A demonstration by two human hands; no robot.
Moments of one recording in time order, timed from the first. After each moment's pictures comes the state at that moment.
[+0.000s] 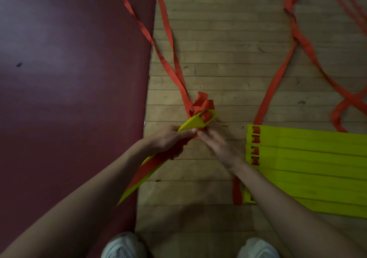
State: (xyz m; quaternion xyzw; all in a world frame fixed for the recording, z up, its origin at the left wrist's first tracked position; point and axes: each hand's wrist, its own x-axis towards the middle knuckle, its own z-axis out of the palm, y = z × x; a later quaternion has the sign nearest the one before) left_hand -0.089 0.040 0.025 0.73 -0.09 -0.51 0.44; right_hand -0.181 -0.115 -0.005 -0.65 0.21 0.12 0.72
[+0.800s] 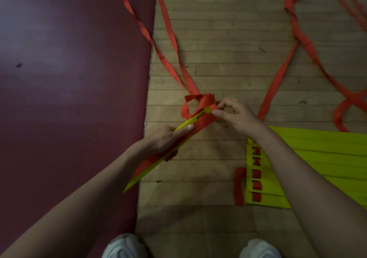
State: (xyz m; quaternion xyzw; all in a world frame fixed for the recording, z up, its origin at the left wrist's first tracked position) left_hand -0.085 0.050 0.025 0.75 -0.10 -0.50 0.41; right_hand -0.132 -0.180 0.024 -0.85 0.12 0.03 0.52
